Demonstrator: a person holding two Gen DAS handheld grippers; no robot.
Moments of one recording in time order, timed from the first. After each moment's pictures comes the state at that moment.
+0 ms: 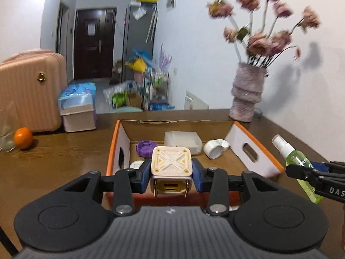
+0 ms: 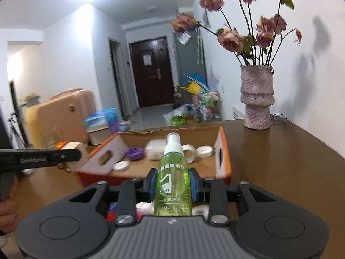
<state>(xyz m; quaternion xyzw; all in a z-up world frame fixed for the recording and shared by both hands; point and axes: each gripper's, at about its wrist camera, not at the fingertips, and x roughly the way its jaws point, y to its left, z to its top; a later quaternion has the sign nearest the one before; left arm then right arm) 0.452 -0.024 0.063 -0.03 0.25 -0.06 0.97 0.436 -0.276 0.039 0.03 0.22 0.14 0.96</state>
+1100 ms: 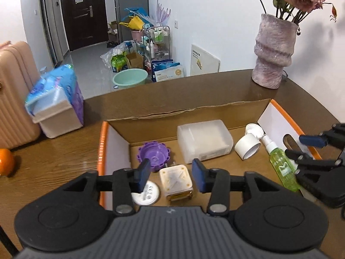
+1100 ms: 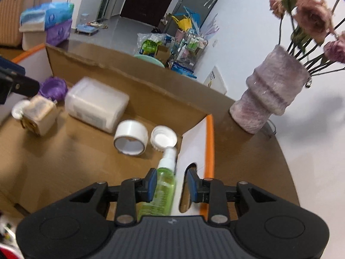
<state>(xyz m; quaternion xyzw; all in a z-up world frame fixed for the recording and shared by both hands) 0.591 -0.031 0.055 0.04 0.38 -0.05 0.92 0.606 -0.201 0.015 -0.23 0.37 0.05 0.90</state>
